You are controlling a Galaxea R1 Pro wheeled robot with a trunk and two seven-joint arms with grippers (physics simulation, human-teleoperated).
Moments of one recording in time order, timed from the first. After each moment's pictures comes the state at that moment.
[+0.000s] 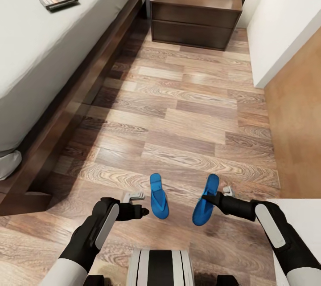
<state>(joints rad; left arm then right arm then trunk) -0.52 -0.06 -0.18 -1.10 0.31 0.96 -0.02 -0.47 -0.22 -0.07 -1.11 -0.74 0.98 0.49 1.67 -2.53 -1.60</state>
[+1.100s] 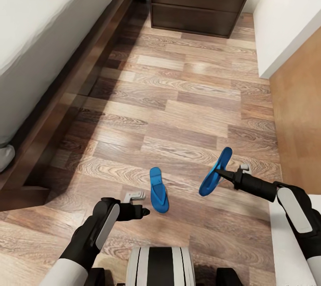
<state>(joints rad) -0.52 -0.07 -0.18 -1.10 0.31 0.96 -0.02 -0.53 -0.34 -0.12 -1.22 -0.87 1.01 0.74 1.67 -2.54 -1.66</state>
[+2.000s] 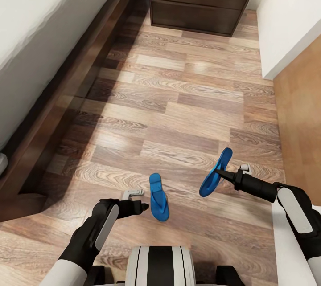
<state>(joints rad) -0.51 -0.06 -0.18 -1.10 0.31 0.83 -0.02 -0.53 -0.35 -0.11 -1.21 -0.88 1.01 0.74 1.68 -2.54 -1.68</state>
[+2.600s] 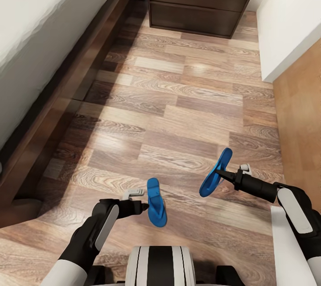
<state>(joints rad) -0.51 -0.06 -0.18 -1.10 0.31 0.83 -0.02 -0.53 -0.35 -0.11 -1.21 -0.88 1.01 0.74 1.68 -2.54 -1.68</state>
